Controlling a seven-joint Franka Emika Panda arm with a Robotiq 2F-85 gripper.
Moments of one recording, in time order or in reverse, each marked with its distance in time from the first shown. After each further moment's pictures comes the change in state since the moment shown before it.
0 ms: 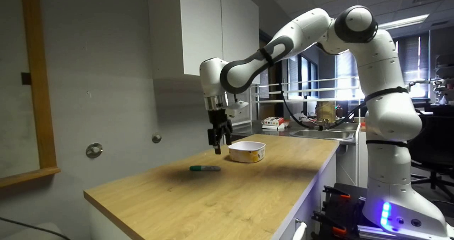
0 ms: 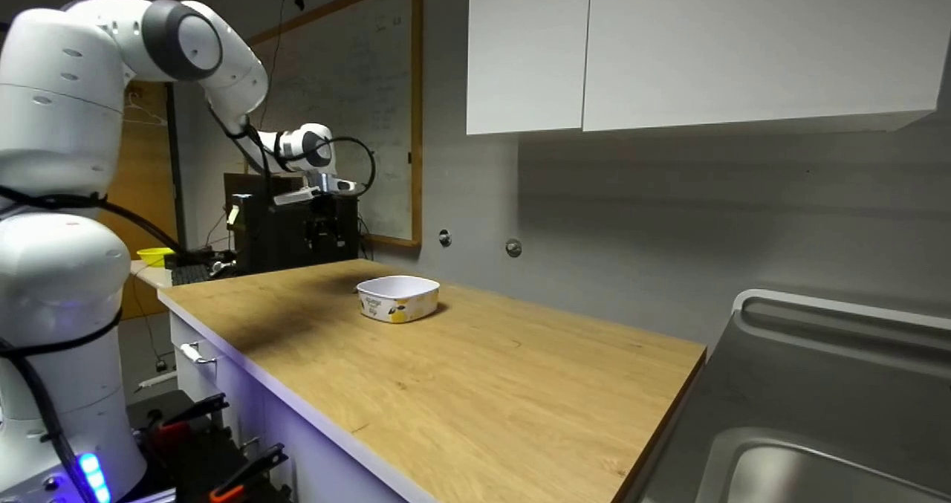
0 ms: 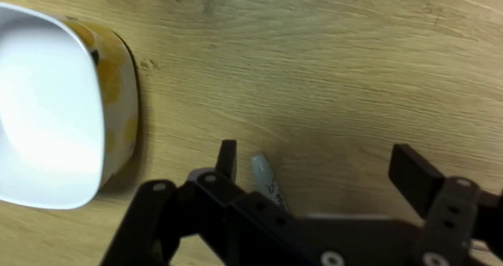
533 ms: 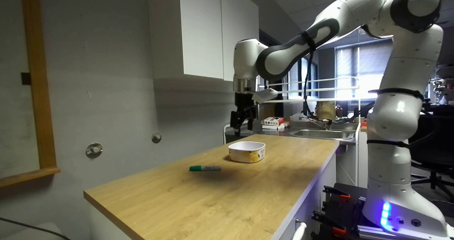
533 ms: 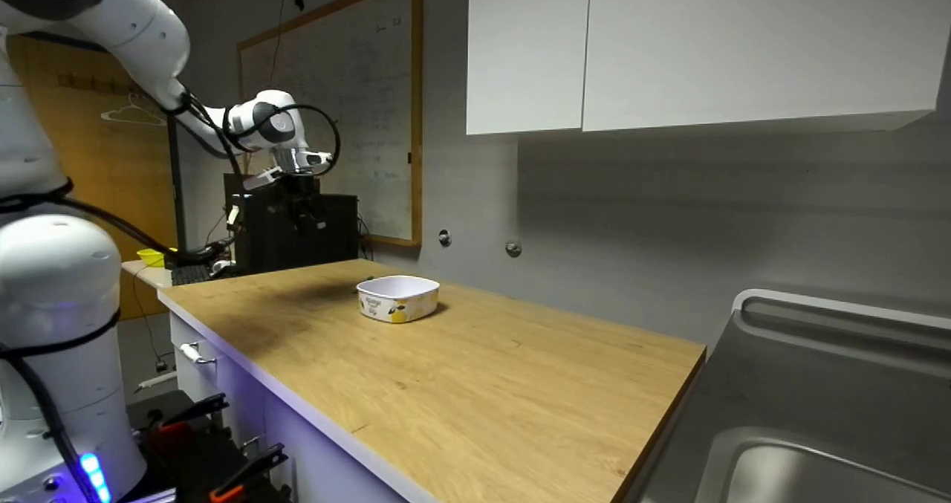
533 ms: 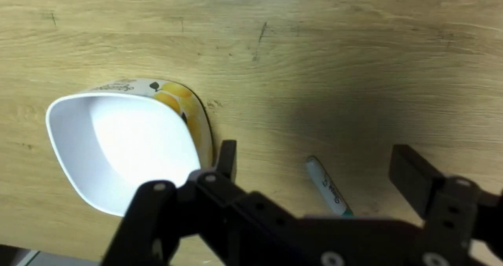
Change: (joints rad) arm -0.095 -0.437 0.057 -0.373 0.075 0.146 0.094
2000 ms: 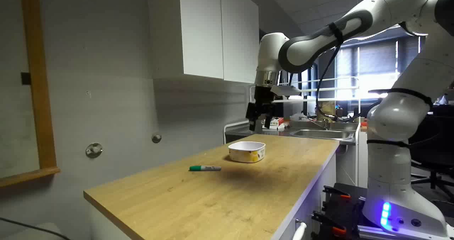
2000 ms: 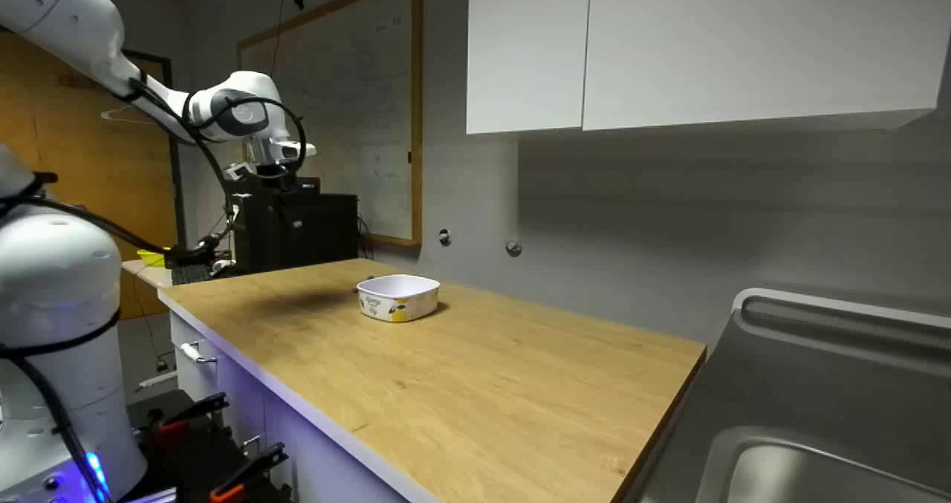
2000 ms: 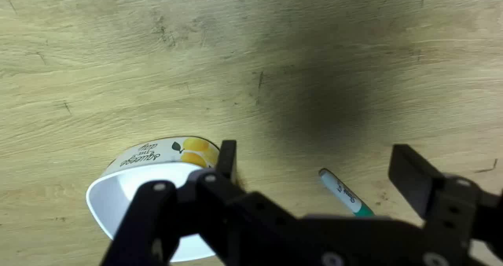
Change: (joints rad) arm -0.001 -0.313 -0.039 -0.239 0.238 0.042 0.000
